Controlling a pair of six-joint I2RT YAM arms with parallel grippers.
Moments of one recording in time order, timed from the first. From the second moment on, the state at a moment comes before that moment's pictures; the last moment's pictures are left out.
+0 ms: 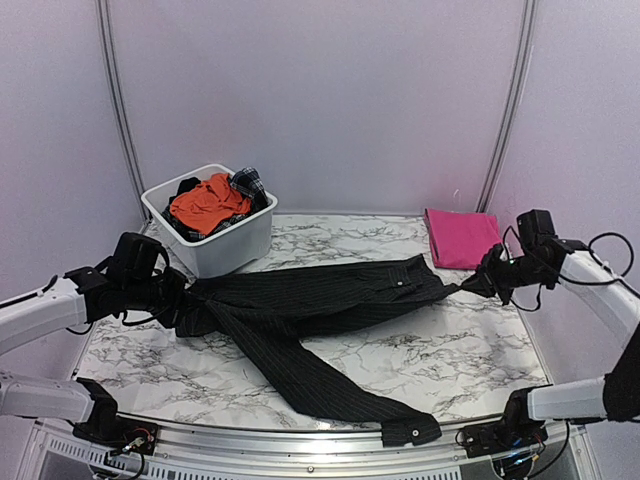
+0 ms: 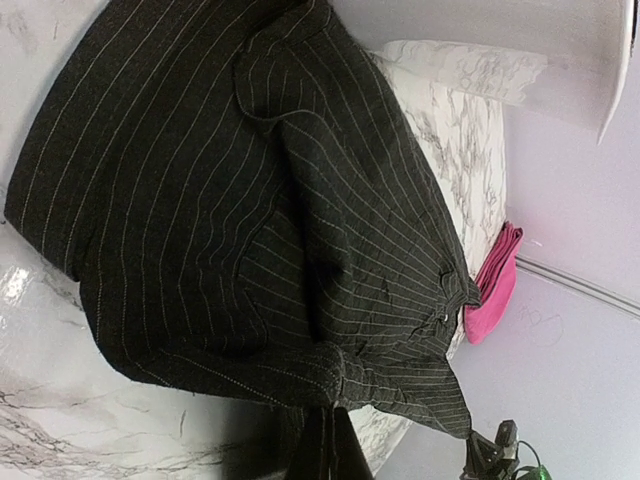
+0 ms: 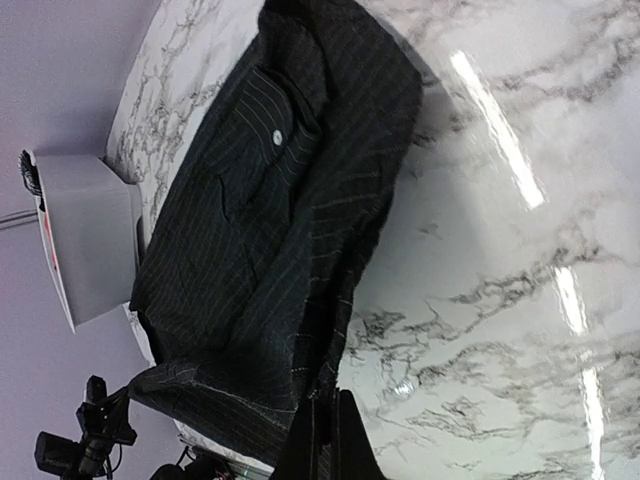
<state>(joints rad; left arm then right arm) -0.50 1.07 0.66 -0.37 0.15 -1.49 -0.02 1.15 0.90 -0.72 -0.52 0.77</state>
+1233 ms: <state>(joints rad) -0.56 1.11 0.73 -0.51 0.17 -1.49 -0.05 1.22 0.80 -0.67 -0.43 0.85</state>
